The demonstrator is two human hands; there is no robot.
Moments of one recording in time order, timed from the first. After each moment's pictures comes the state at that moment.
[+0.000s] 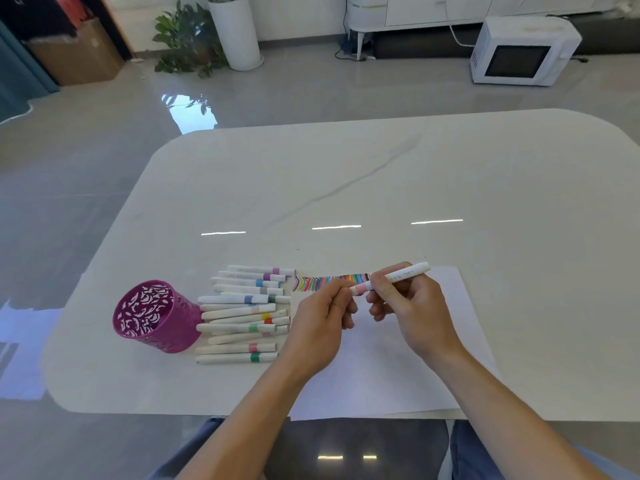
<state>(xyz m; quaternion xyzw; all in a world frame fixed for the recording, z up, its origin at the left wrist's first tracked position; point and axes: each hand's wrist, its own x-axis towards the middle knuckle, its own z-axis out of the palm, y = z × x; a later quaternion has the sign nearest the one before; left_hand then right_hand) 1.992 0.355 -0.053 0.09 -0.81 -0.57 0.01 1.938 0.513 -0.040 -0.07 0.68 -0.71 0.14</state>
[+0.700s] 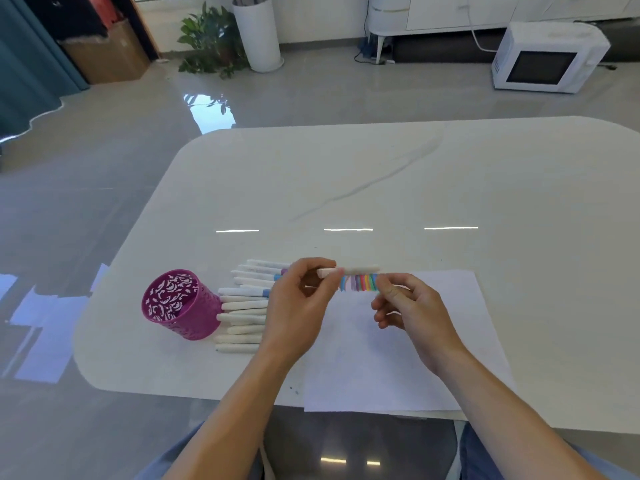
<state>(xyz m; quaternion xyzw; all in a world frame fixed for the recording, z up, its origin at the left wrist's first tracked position) 2.006 0.325 -0.018 0.18 -0.76 -0.60 0.16 1.940 0.499 -0.052 0.01 0.66 -0.72 0.22</state>
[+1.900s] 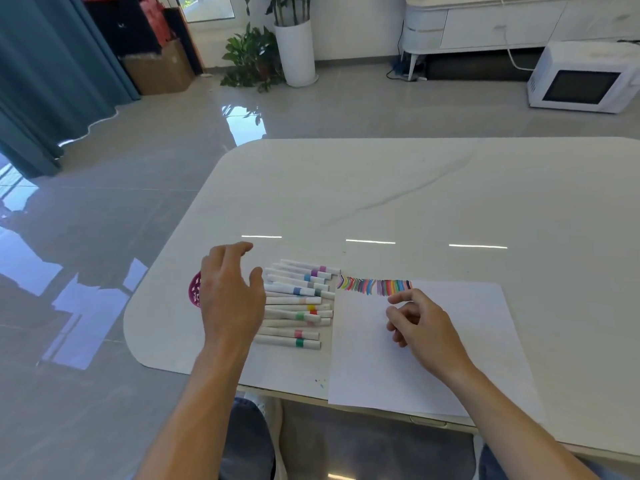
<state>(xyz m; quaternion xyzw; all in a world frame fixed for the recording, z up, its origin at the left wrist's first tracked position) 2.054 0.230 0.001 0.30 -0.88 -0.22 0.30 1.954 0.492 -0.074 -0.11 0.81 -0.54 0.19</state>
